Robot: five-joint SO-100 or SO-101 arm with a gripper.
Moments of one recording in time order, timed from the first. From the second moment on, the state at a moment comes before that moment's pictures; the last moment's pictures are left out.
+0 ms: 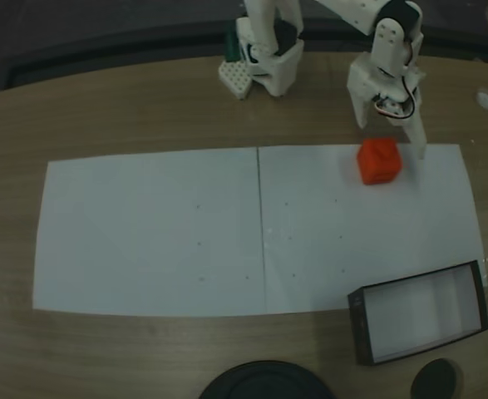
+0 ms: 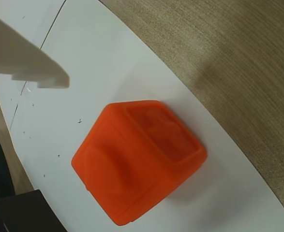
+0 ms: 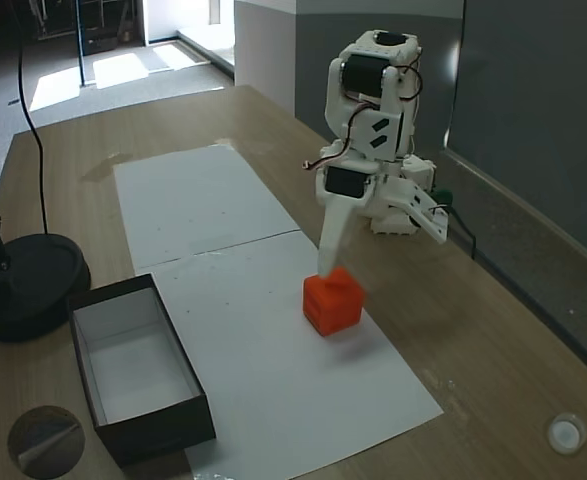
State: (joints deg) arm -43.8 109.5 109.8 79.8 -1.0
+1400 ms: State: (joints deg) arm -42.7 94.1 88.2 81.8 -7.6
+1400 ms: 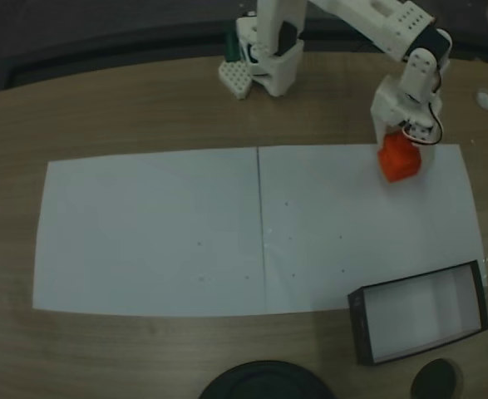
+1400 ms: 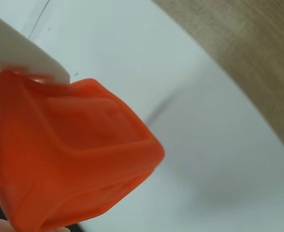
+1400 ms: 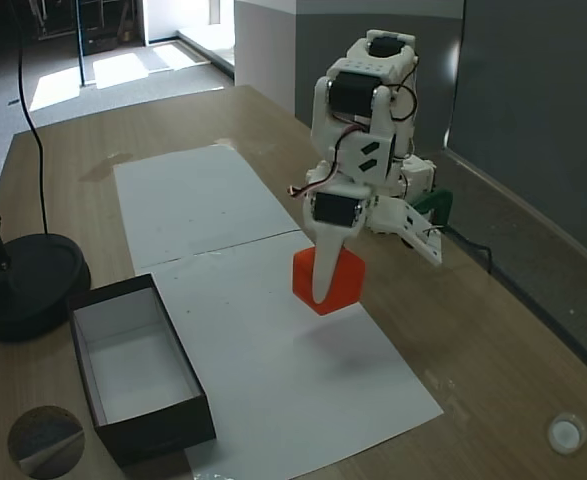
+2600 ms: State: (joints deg) arm -22.2 68.9 47.5 57.9 8.3
